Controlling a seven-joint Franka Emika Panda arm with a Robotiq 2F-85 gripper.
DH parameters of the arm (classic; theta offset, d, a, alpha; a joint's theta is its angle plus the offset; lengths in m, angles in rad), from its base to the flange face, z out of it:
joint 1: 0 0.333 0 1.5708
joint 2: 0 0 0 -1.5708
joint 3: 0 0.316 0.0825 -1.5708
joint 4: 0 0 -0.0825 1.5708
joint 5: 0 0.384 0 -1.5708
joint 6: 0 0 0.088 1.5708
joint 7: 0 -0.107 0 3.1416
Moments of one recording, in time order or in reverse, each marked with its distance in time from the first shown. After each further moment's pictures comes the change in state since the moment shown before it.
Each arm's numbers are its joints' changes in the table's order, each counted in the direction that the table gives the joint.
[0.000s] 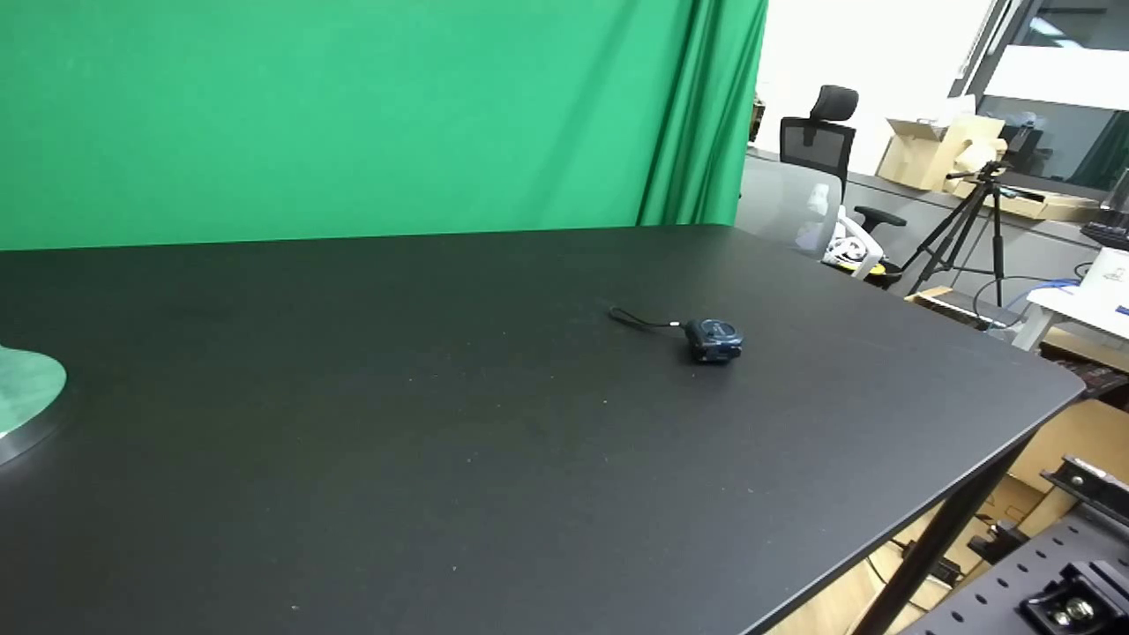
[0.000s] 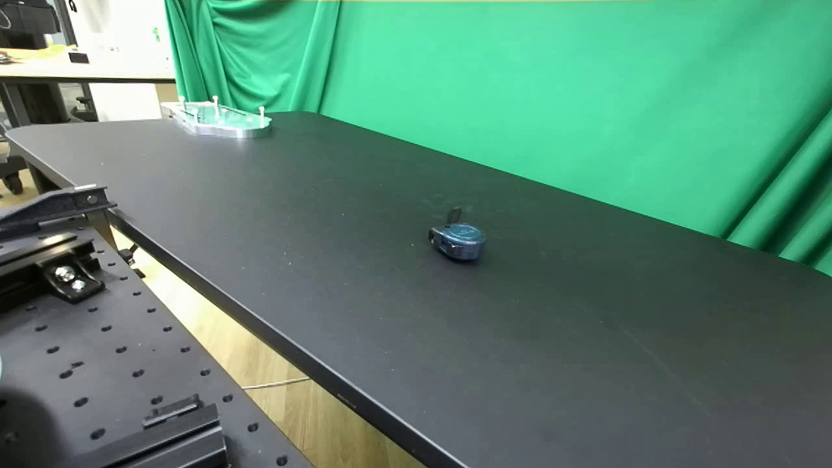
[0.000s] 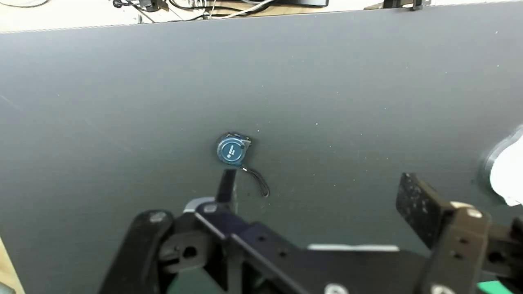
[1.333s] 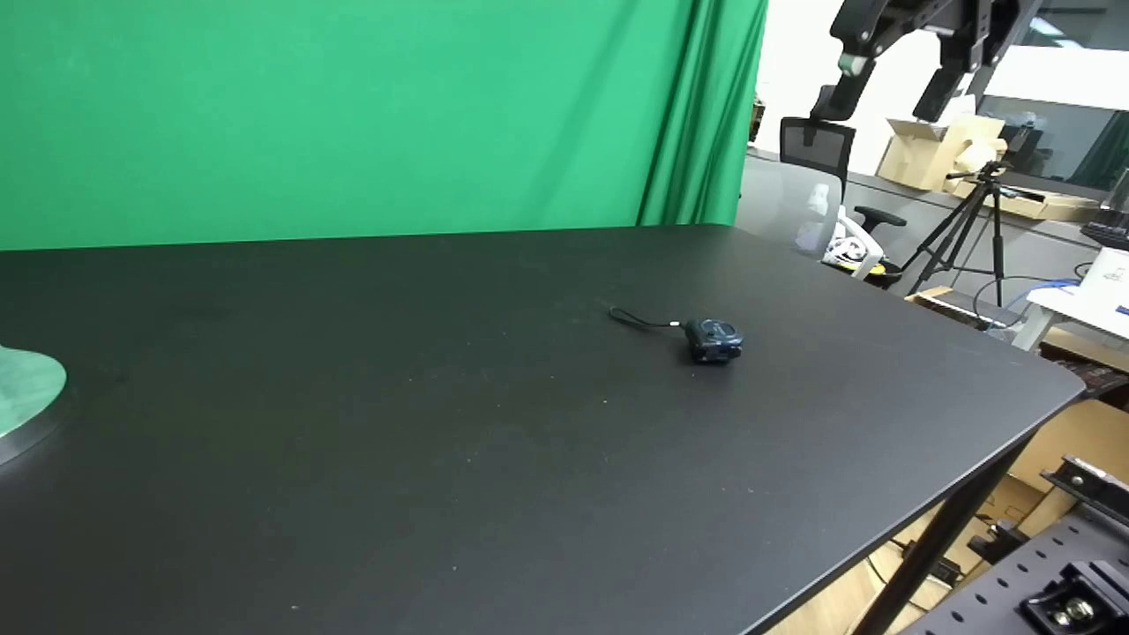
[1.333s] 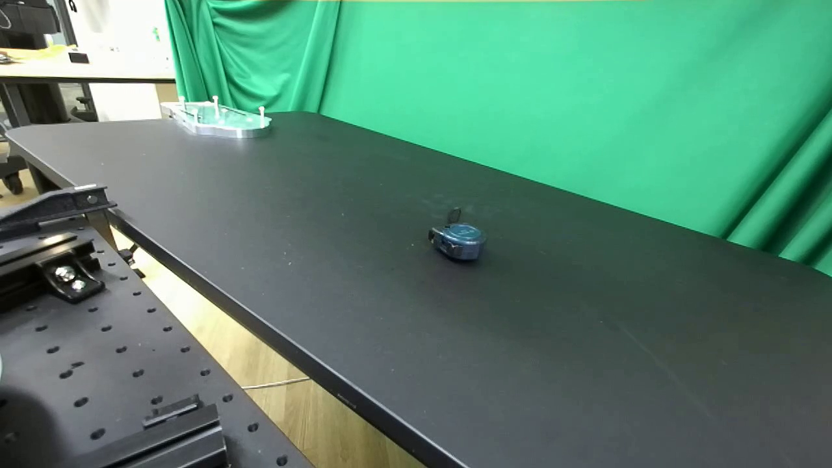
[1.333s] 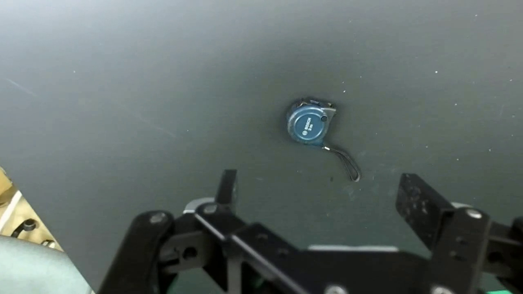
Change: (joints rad) arm -0.136 -0.172 0.003 0.379 -0.115 -0.723 -0.065
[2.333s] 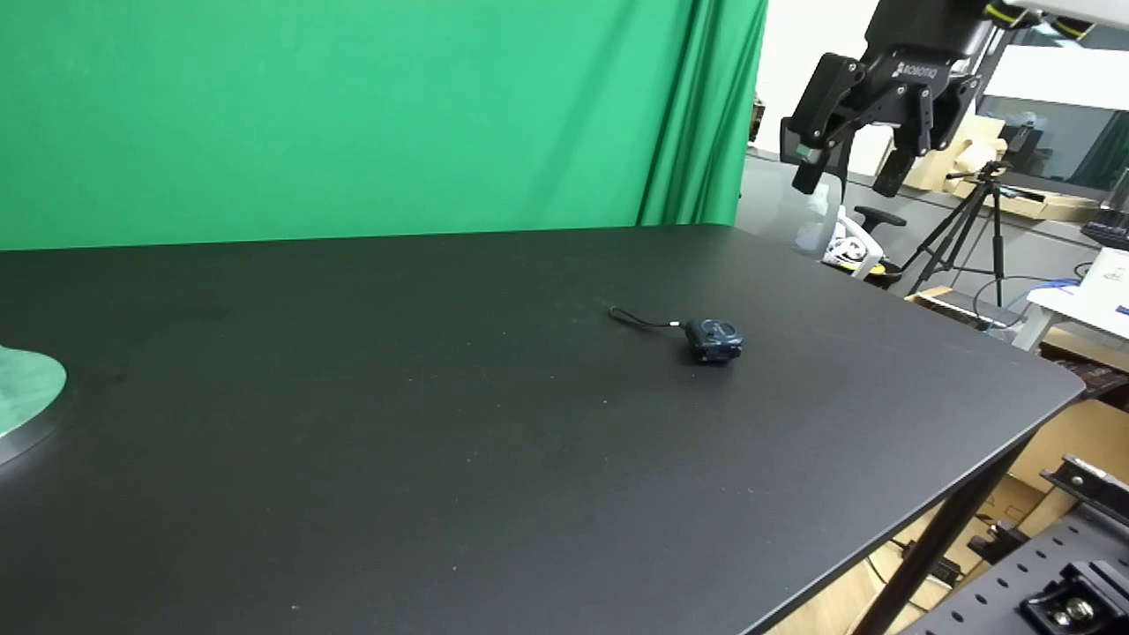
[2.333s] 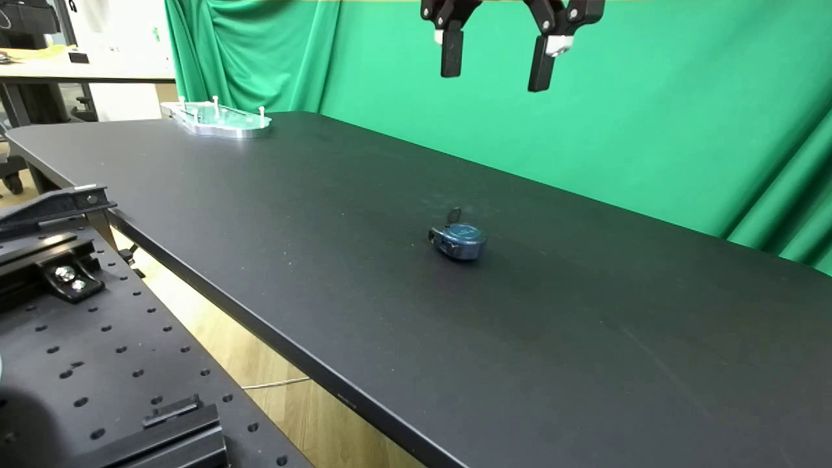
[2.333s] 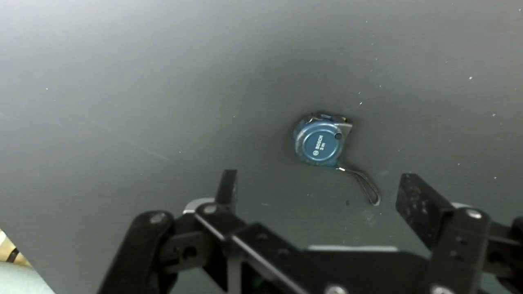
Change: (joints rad) arm -0.018 -0.191 0.008 0.026 -0.004 -0.194 -0.035
